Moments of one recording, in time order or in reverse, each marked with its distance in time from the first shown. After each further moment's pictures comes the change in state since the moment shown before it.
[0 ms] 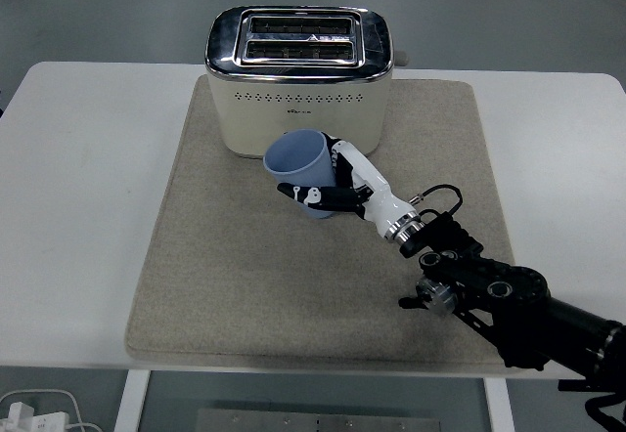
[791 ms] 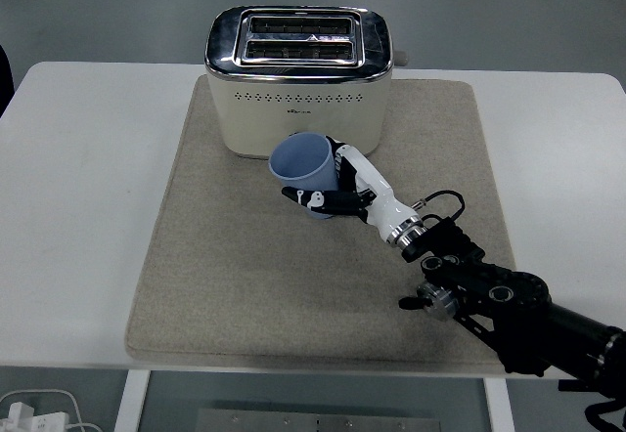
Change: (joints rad) left arm 0.000 0.000 0.000 0.001 -0.001 0.000 0.000; right arm -0.015 0.000 0.012 0.001 0.000 0.000 0.000
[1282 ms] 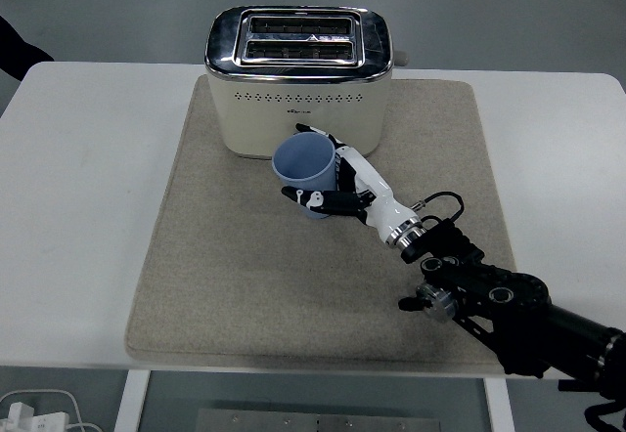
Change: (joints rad) left arm 0.000 0.000 0.000 -0.001 0.001 0.000 -0.001; right arm -0.005 0.000 0.004 0.010 0.002 0.005 0.000
